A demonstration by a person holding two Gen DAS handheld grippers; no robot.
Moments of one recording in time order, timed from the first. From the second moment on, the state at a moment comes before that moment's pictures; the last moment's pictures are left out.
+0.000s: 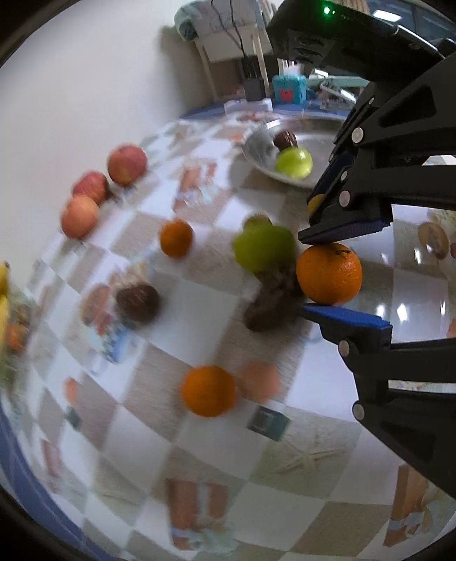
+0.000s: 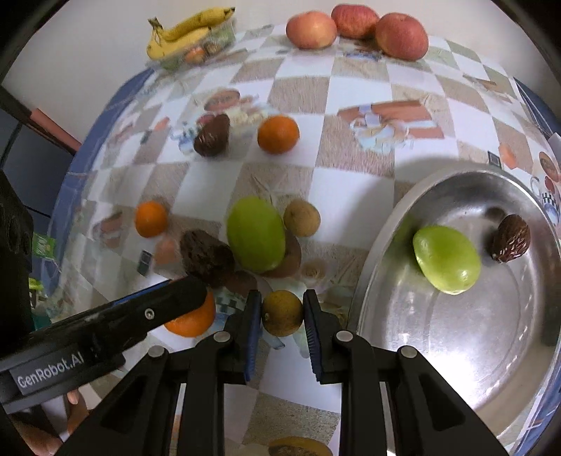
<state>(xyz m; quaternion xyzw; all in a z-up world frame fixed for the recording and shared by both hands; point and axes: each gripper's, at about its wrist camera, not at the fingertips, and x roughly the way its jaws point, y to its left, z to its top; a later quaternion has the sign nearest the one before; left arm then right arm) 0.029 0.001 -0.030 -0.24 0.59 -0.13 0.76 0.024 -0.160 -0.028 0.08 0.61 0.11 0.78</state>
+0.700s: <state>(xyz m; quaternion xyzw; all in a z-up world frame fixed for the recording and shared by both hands) 0.013 -0.137 -0.006 -0.08 0.54 -0.28 0.79 0.013 -0.299 -0.015 0.15 0.57 -0.09 0.81</state>
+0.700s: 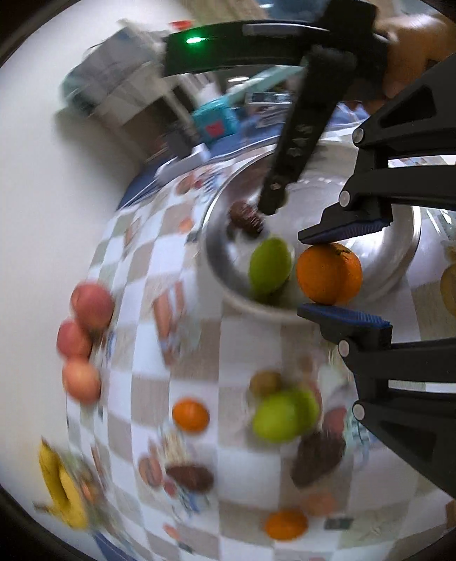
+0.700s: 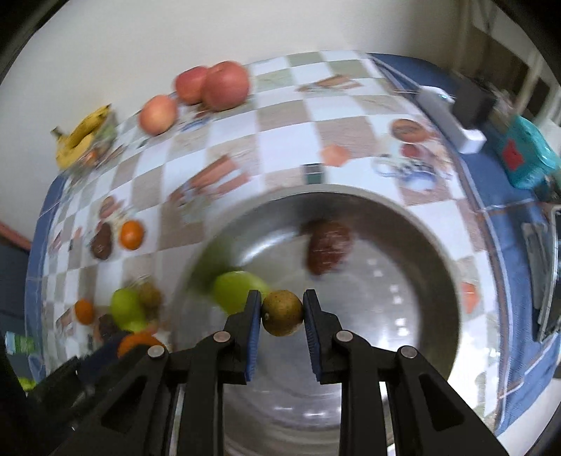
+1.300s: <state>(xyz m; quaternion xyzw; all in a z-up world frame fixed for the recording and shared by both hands) 0.012 -0.185 -0.047 -0.03 0.57 -0.29 0.77 0.019 -0.318 -0.052 0.17 0.60 -0.10 0.77</state>
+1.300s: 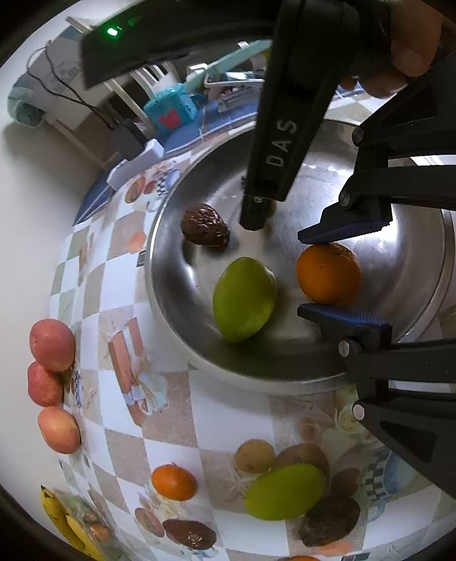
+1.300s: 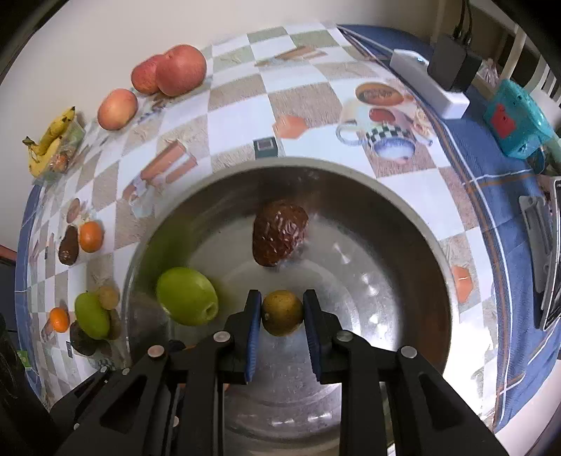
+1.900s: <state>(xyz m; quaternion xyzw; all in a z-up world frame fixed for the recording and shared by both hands) 0.014 -0.184 -0.041 -0.01 0.55 -0.29 0.78 0.020 -0.314 -0.060 0.16 0.61 -0.10 0.77</state>
